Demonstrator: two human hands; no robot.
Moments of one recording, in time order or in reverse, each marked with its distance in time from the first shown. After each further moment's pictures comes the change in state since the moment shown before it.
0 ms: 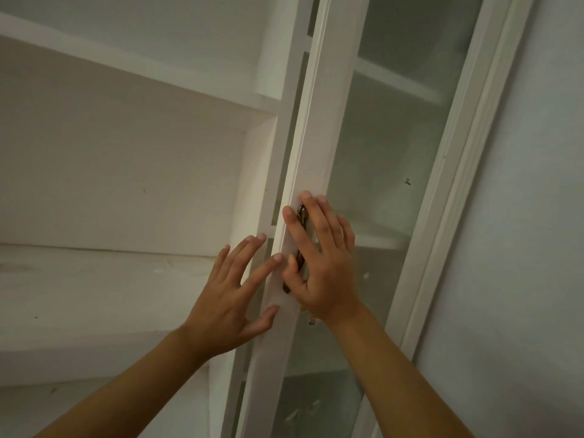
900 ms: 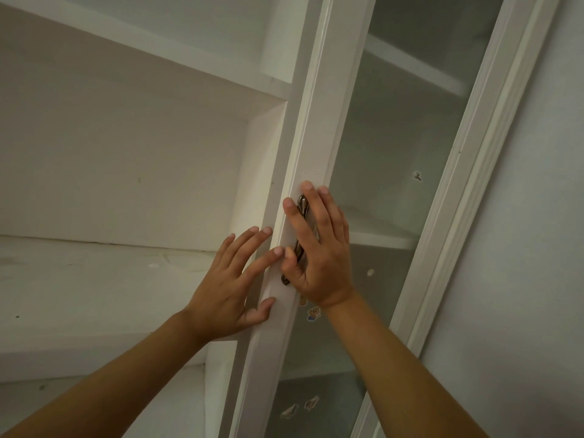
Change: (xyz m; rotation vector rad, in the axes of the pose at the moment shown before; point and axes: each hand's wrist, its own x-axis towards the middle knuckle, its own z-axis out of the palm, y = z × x) left_hand 0.008 -0.041 0.027 -0.035 0.034 0.080; right_hand 0.012 0.019 0.047 0.058 0.121 -0.078
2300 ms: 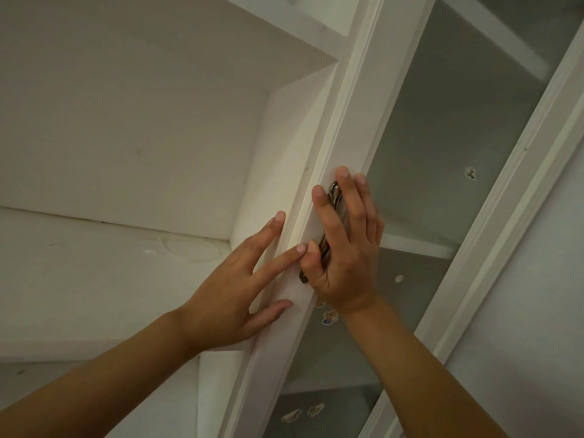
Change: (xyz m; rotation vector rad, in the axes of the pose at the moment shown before) left_hand -0.003 -0.014 -0.001 -0.172 -0.100 -0.049; right_hand 0.000 0.012 0.032 -0.082 0.044 -0.021
